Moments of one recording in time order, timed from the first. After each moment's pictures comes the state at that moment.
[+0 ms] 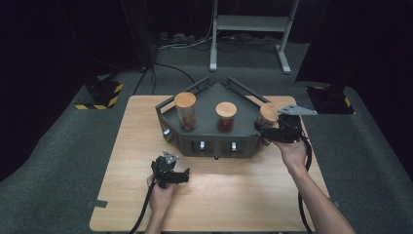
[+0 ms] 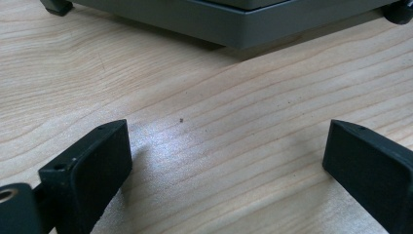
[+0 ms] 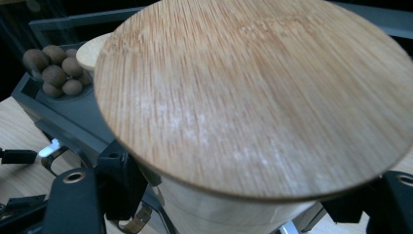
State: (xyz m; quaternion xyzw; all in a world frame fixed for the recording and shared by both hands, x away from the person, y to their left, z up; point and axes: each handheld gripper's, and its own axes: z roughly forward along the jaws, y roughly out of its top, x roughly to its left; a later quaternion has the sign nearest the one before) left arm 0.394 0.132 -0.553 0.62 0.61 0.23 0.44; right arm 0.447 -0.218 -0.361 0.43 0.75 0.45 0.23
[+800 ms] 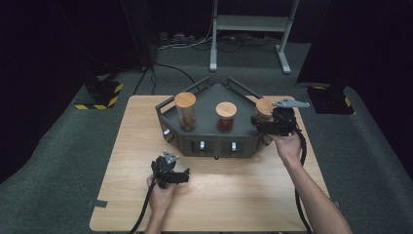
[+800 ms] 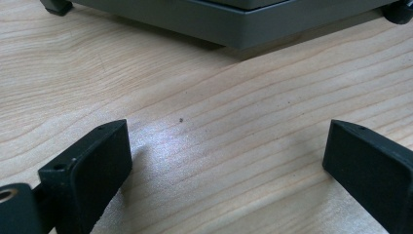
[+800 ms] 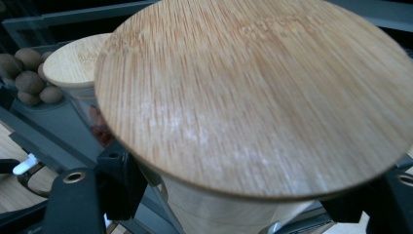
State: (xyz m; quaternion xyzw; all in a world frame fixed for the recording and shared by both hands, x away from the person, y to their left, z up) left arm 0.394 0.132 -0.553 0.62 0.61 0.23 0.44; right arm 0.471 -0.209 -0.362 0.44 0.75 0.44 0.23
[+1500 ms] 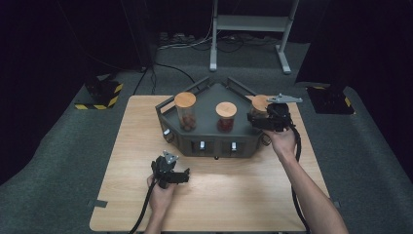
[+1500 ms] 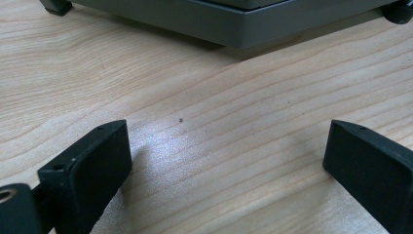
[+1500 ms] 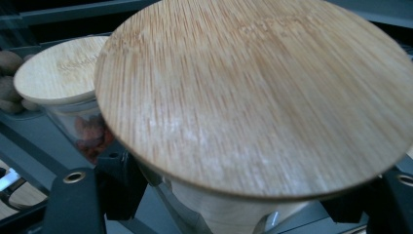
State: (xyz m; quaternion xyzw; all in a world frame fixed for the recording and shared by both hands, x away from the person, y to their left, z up) left arm 0.394 0.132 -0.554 0.62 0.61 0.23 0.44; right arm 0.488 -0.197 -0.365 0.44 0.75 0.43 0.23
